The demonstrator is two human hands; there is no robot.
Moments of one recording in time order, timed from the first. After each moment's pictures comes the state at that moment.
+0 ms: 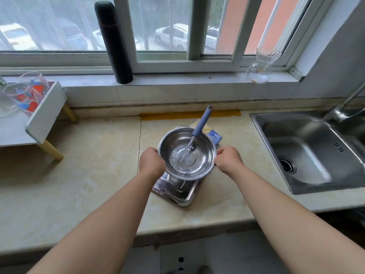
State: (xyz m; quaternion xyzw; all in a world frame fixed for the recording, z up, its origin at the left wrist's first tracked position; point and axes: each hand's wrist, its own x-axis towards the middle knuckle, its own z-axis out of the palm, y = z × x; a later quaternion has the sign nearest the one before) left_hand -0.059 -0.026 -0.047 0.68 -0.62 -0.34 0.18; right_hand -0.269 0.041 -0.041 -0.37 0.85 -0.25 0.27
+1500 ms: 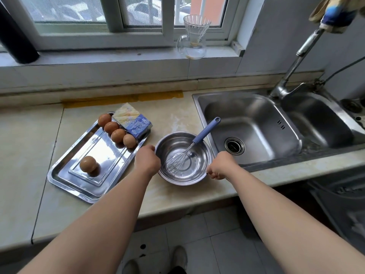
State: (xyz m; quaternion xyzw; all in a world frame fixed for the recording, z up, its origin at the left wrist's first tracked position) left_hand -0.279 0.059 -0.084 0.64 -0.68 -0.34 0.12; right_hand -0.476 0.150 -0.086 -0.25 0.87 -0.13 0.40
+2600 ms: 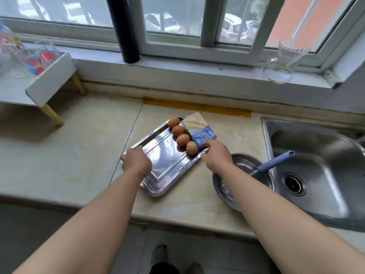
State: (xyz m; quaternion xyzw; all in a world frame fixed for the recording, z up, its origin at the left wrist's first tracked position) left_hand -0.102 0.009 -0.080 0.80 -0.56 -0.21 0.02; right_hand -0.324 0.029 -0.051 -0.57 0.77 -0.15 0.26
